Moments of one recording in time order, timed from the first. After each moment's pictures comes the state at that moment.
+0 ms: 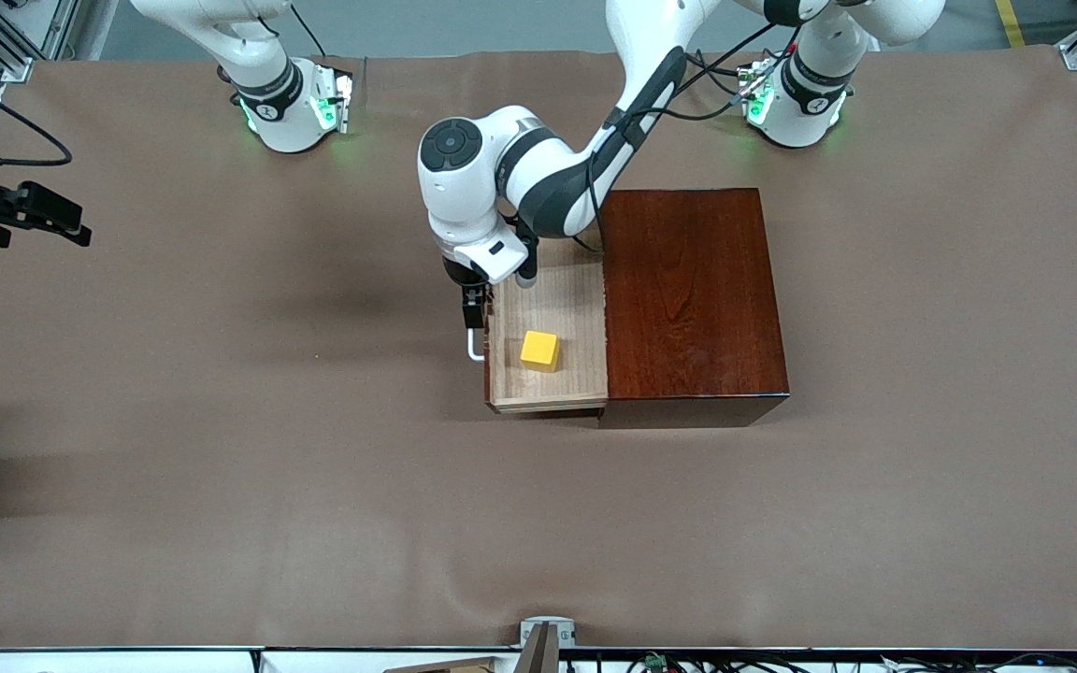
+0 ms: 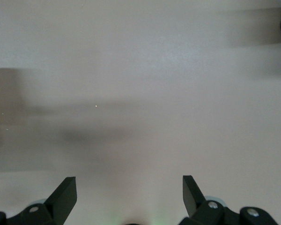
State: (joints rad) left arm -1.08 0.82 0.21 -1.15 -0.09 2.04 -2.51; right arm 0.02 -0.04 -0.08 -1.63 0.00 1.52 -0.06
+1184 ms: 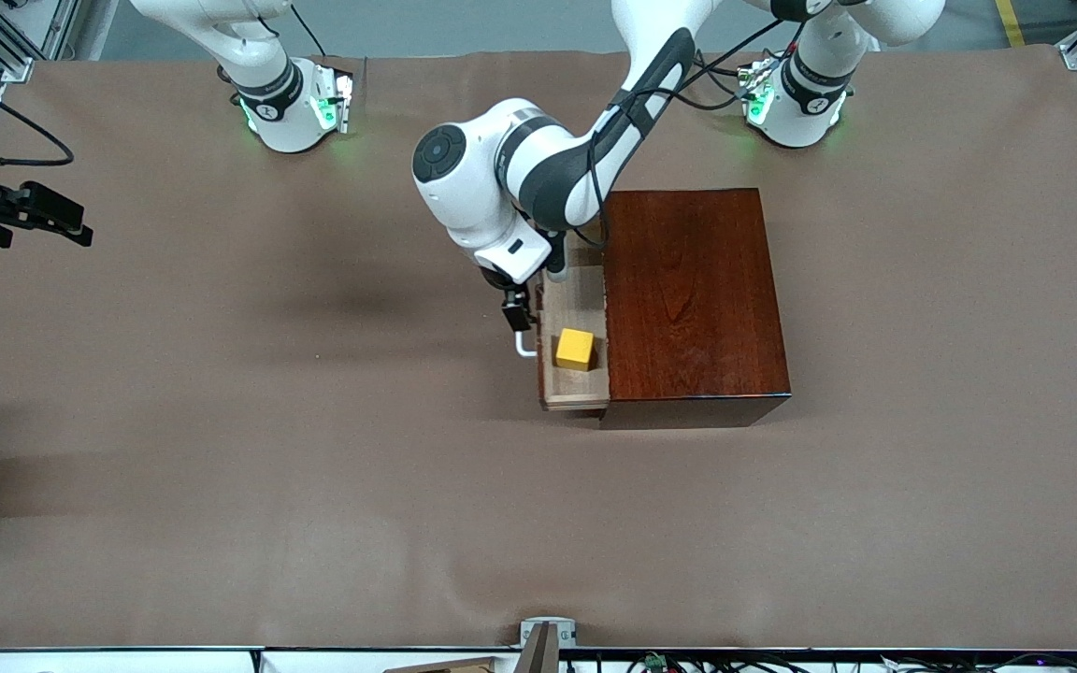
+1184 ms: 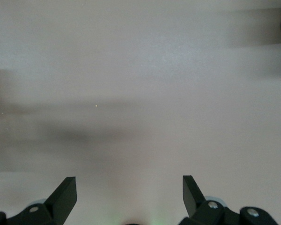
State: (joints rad) left arm -1.08 0.81 0.24 -1.14 0.08 1.75 -2.54; right arm 0.02 -0.04 -0.08 -1.63 0.00 1.52 -0.06
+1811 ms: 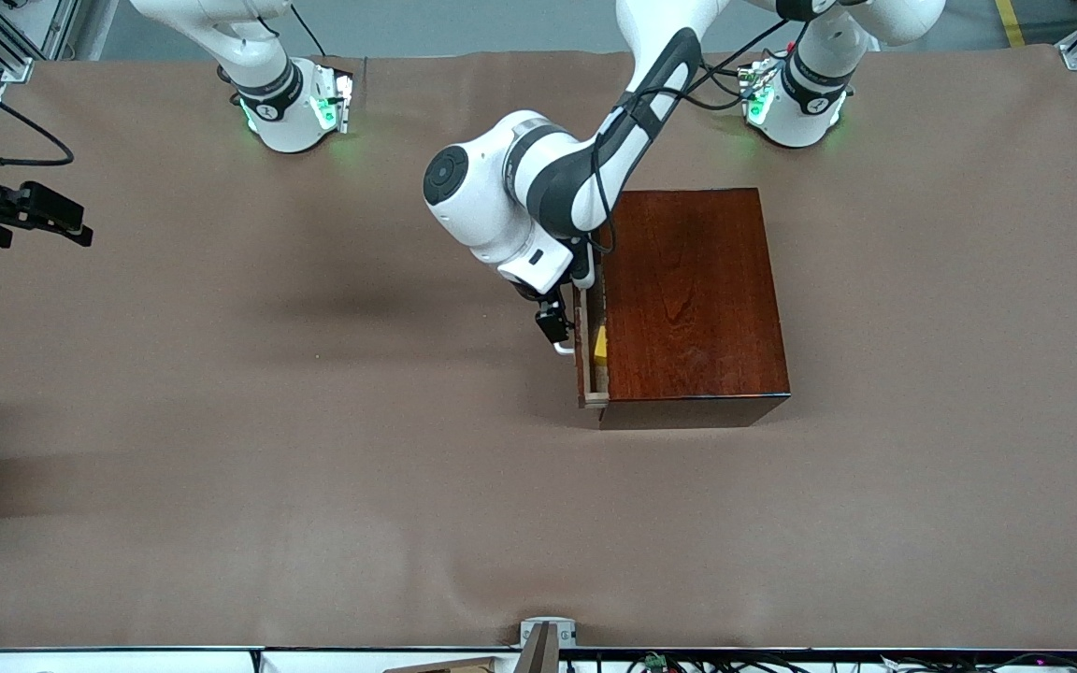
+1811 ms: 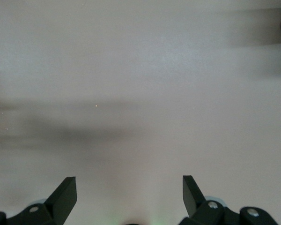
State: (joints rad) left arm -1.07 0.81 0.26 -1.16 0.17 1.66 -2.54; right arm 0.02 -0.04 -0.08 -1.63 0.00 1.52 -0.06
